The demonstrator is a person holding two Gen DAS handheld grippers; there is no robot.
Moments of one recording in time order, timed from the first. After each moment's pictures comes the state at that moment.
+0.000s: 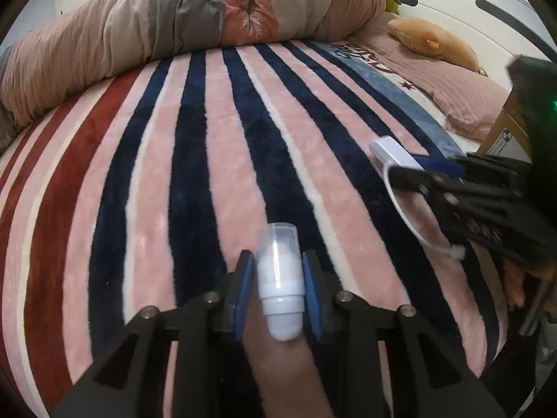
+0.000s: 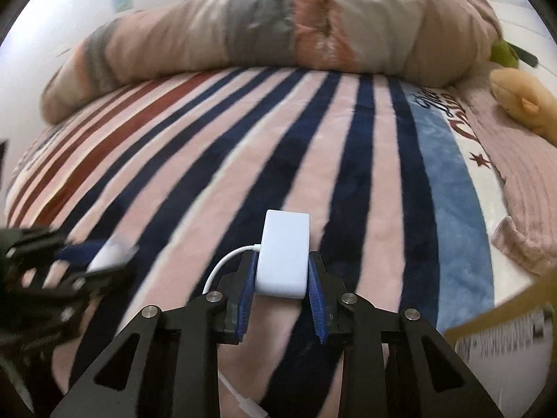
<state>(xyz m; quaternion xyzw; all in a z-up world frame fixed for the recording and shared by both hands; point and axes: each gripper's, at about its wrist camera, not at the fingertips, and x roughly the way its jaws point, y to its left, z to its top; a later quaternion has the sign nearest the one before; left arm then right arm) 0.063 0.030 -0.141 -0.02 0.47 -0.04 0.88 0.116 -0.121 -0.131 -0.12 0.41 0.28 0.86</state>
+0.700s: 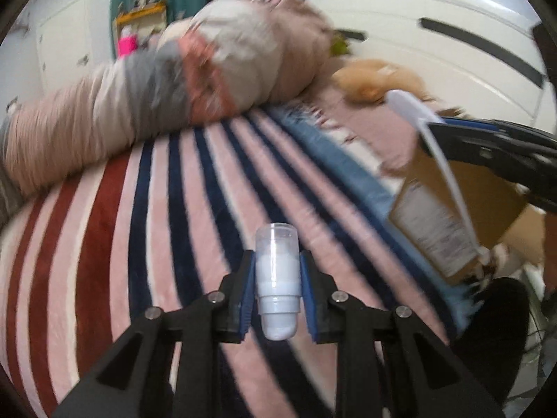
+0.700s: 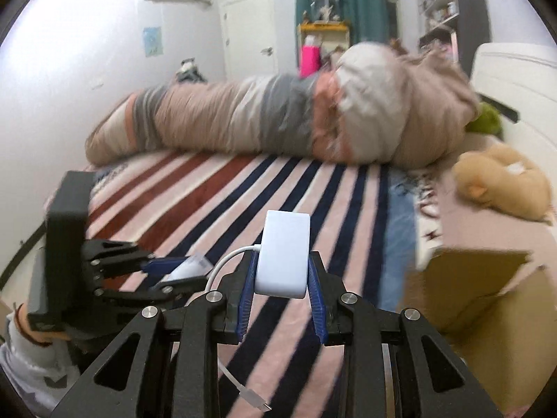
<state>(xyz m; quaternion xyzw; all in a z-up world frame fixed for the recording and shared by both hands) 0.018 -0.013 -0.021 0.03 0.38 -0.10 0.92 0.035 -0.182 0.039 -0.08 0.29 0.29 0.91</state>
